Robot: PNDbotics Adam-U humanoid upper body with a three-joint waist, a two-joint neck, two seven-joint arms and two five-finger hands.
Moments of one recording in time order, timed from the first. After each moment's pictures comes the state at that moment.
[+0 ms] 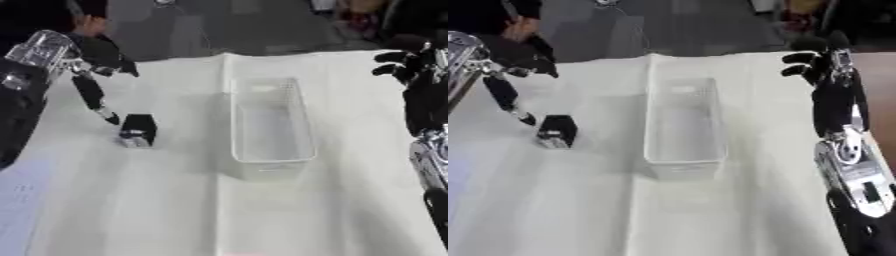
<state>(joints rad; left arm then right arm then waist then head) -1.11 0.61 -0.22 -0.70 -1.44 -0.71 -0.39 -0.58 -0.33 0.10 -1.54 -0.17 -0.20 -0.09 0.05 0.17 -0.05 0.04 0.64</state>
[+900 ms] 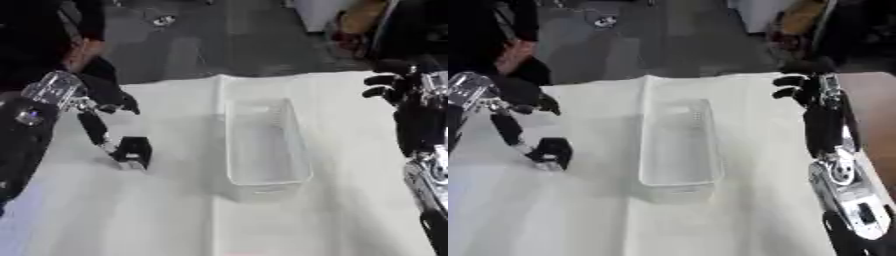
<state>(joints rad) -1.11 0.58 -0.20 -0.66 -1.43 -0.72 -0.38 -0.59 -0.33 0.10 -1.53 -0.17 -0.19 -0.09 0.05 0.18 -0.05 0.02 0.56</state>
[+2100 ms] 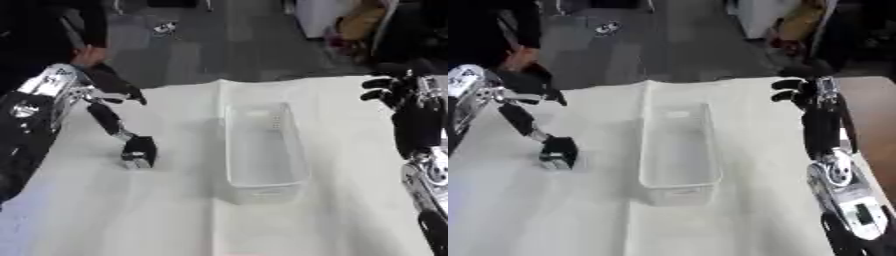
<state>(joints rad) -1.11 0.58 -0.27 -0.70 -1.18 -0.57 -0.53 -0.58 -0.33 0.10 -1.52 -0.17 -0.19 -0.09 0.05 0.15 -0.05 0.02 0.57</state>
